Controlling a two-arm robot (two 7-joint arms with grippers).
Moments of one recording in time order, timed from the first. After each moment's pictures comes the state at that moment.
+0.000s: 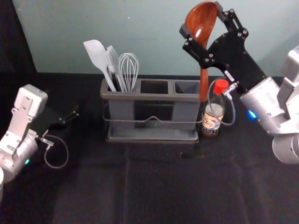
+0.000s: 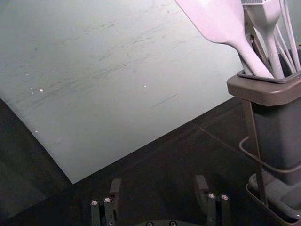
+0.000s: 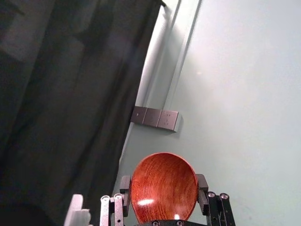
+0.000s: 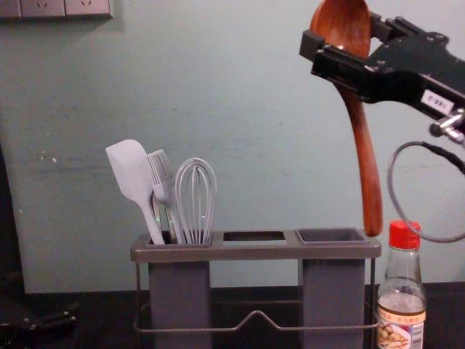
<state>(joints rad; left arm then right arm) -0.20 0.60 0.45 -1.41 -0.25 -0.12 0.03 0.26 0.28 -0.25 -1.61 0.19 -0.41 0.39</state>
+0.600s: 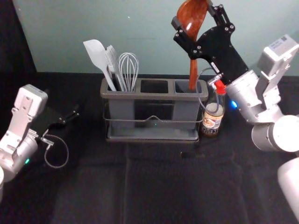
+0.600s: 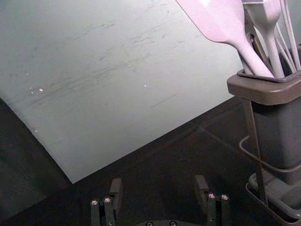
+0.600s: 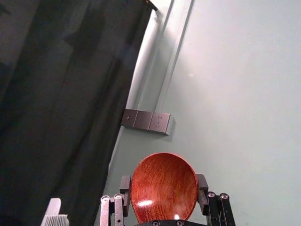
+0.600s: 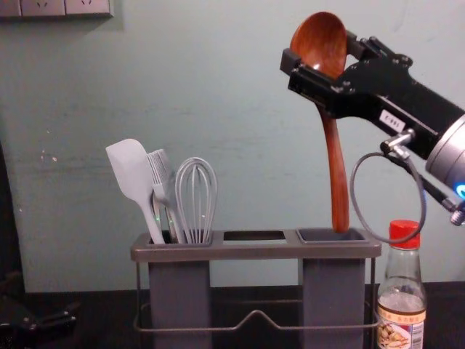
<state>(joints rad) -0.20 0.60 0.45 -1.41 -0.25 -0.12 0.03 0.39 0.18 -0.27 -1.36 0.14 -0.56 0.38</state>
